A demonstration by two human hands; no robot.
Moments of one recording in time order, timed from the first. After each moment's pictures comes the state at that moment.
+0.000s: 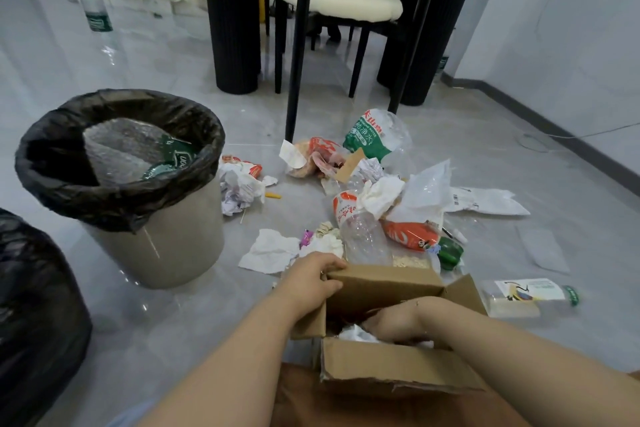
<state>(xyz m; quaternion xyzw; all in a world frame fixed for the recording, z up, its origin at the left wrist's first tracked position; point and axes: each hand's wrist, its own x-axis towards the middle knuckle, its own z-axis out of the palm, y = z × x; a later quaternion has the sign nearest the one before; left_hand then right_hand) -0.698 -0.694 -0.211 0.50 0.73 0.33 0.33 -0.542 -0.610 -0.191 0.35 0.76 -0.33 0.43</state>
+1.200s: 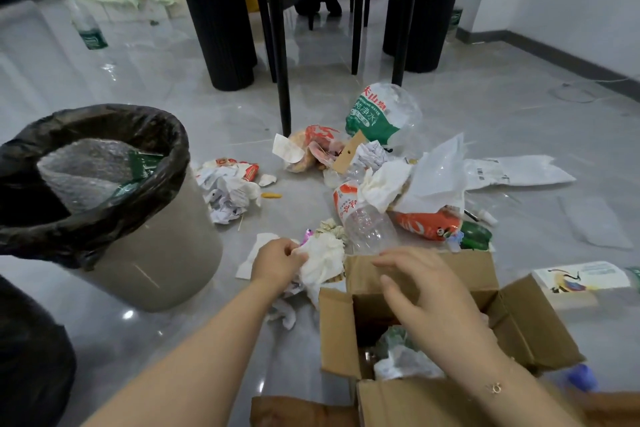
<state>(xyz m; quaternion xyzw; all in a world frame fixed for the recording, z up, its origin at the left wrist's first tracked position) -0.755 -0.633 -0.264 0.36 0.86 0.30 0.22 -0.510 -0.616 -0.163 0.35 0.87 -0.26 -0.22</state>
